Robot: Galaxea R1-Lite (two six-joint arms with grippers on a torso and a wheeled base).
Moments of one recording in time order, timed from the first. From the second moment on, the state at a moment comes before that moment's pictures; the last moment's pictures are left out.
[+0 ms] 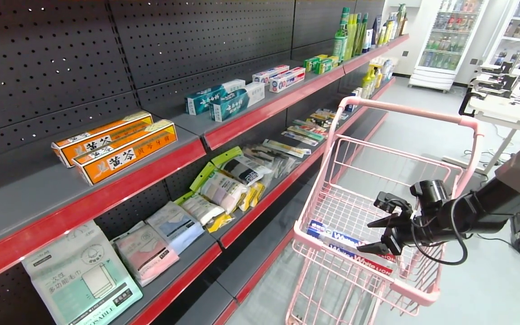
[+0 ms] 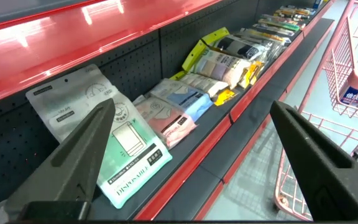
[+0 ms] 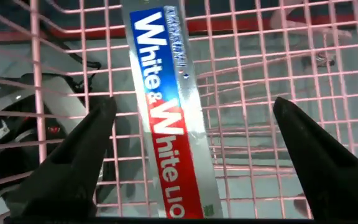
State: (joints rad) left arm 0.00 0.00 0.00 0.00 -0.02 0.00; right arm -0.07 2.30 -1.04 -0.20 0.65 -0.78
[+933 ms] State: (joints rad) left arm 0.00 0.00 0.00 0.00 -0.02 0.00; right arm -0.04 2.44 -1.21 -0.07 0.66 -0.84
